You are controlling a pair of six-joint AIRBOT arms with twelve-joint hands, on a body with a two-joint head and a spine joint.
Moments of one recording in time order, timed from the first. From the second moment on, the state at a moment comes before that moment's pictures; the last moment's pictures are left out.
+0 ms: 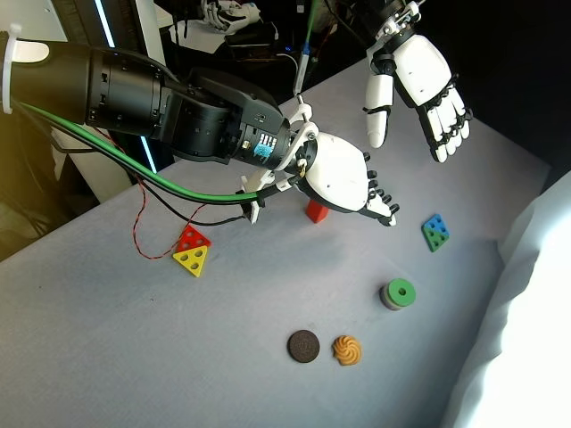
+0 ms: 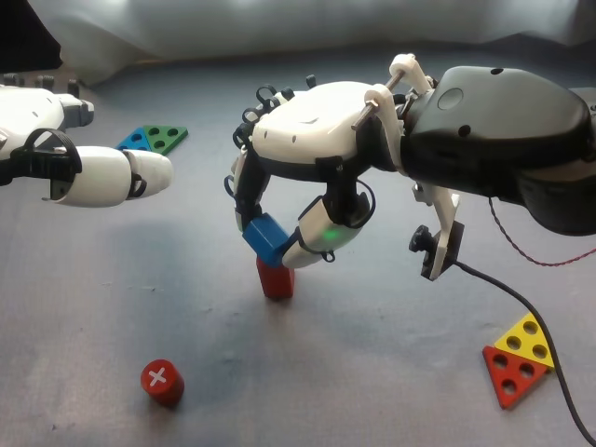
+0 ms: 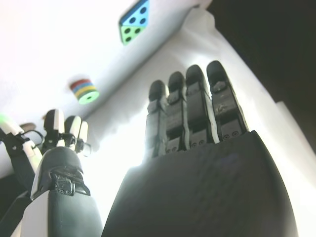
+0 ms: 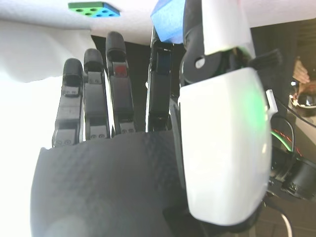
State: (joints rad) left arm 0.14 -0.77 0.71 -1.64 -0.85 2.43; right arm -0.05 -1.38 1.13 1.26 0.18 -2.17
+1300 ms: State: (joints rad) left arm 0.14 -0.77 0.71 -1.64 -0.85 2.44; right arm -0.06 -1.41 1.15 1.26 0.21 -2.18
